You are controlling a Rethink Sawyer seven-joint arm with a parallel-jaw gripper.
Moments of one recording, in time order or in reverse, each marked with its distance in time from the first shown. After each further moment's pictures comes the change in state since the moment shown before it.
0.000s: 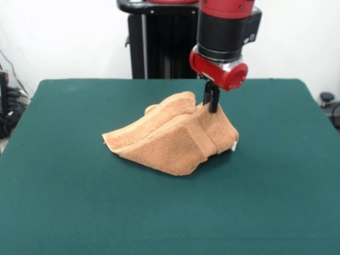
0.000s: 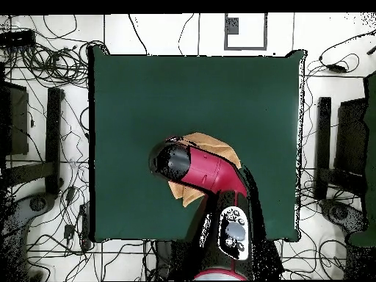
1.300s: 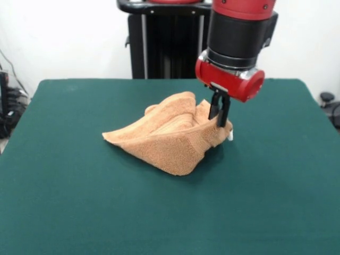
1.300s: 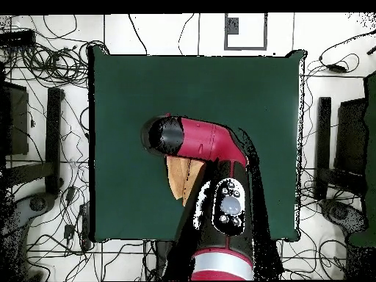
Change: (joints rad) arm -0.004 0.039 0.037 -0.238 -0.149 0.131 0.000
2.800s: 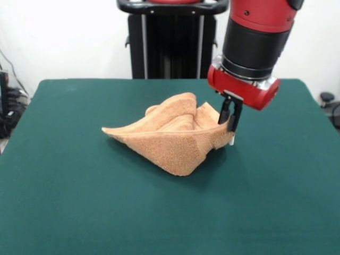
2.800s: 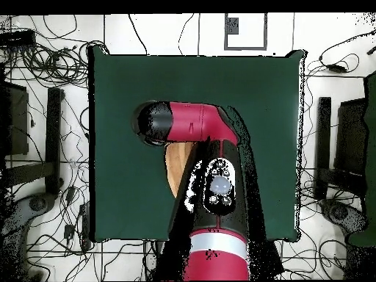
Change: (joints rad) arm -0.001 0.047 0.061 -0.149 -0.127 0.179 0.000
